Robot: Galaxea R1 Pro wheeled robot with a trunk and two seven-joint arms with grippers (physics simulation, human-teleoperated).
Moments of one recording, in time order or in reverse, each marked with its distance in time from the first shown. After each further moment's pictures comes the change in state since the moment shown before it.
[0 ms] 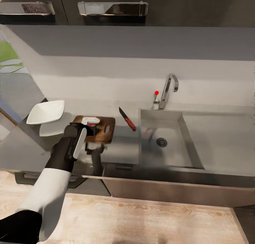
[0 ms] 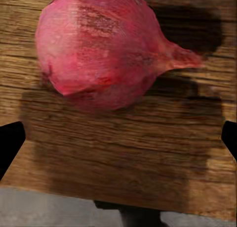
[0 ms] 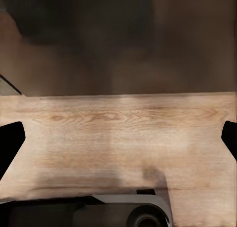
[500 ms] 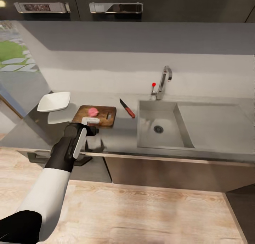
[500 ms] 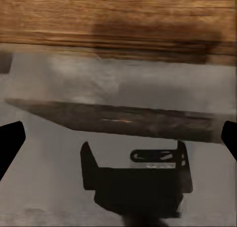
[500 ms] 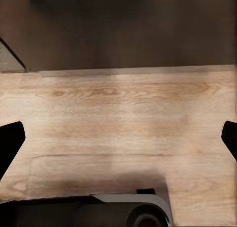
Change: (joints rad) left arm 0.000 0.002 0.000 0.000 0.000 0.000 0.000; right arm 0.000 0.000 0.000 0.000 0.000 0.001 0.000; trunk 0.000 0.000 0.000
